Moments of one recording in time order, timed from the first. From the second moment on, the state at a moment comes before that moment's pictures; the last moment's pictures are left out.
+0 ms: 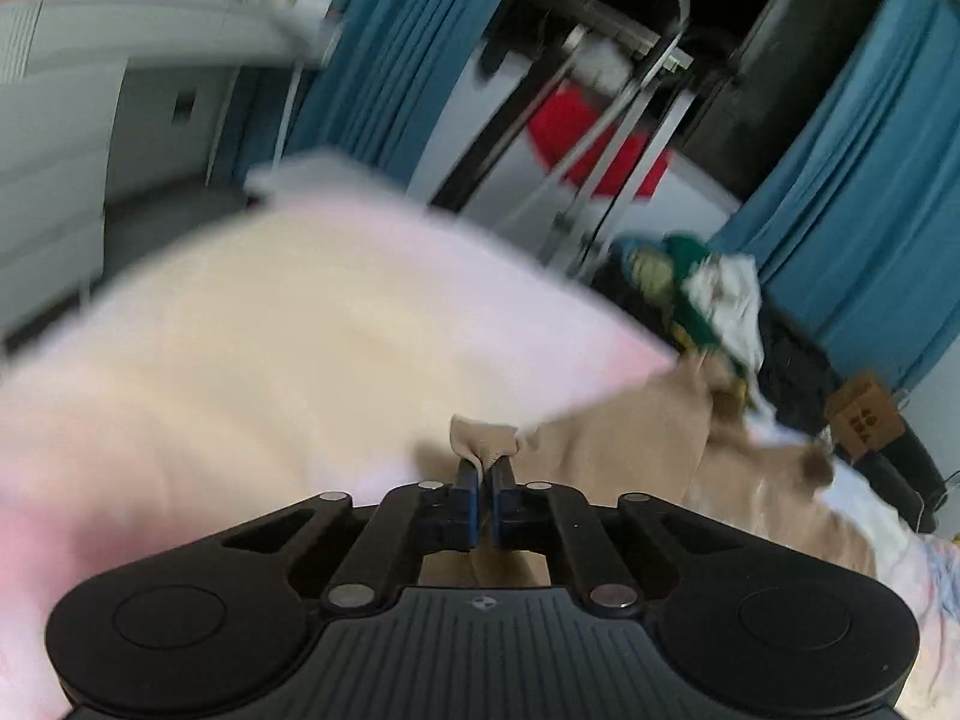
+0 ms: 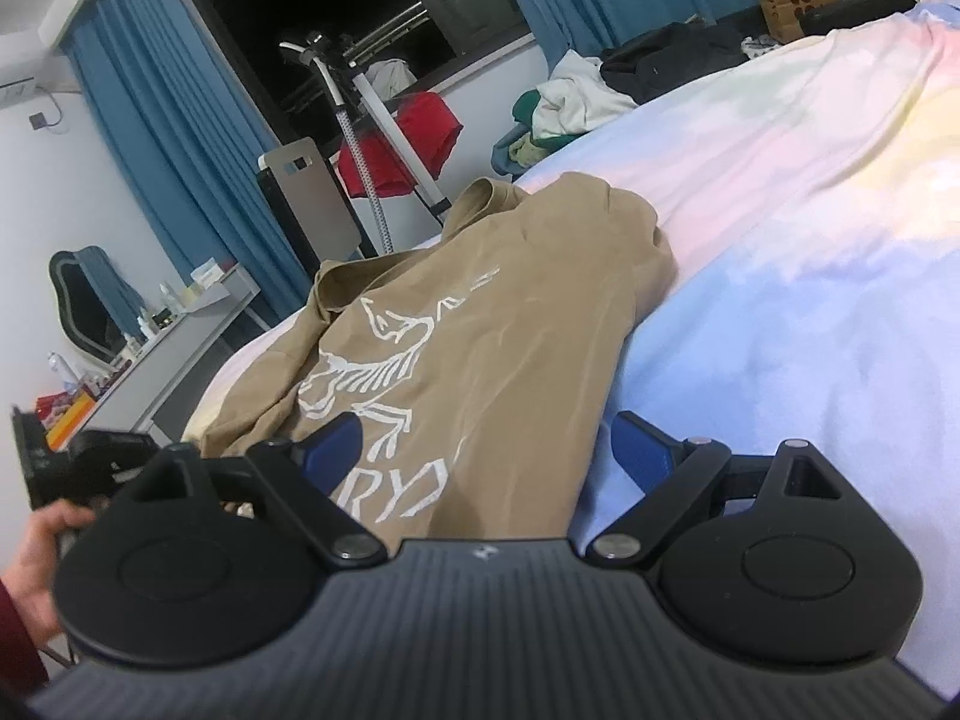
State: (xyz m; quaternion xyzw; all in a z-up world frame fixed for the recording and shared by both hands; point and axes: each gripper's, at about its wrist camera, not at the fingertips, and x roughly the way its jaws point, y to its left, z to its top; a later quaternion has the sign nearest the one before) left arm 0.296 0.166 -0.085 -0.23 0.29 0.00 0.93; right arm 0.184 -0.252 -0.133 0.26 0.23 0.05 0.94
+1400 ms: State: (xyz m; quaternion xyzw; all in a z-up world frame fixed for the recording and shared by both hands) left arm 0.093 0.164 -0.052 0.00 0.44 -0.07 0.90; right arm 0.170 -0.237 -0.115 0.19 0.20 0.04 0.96
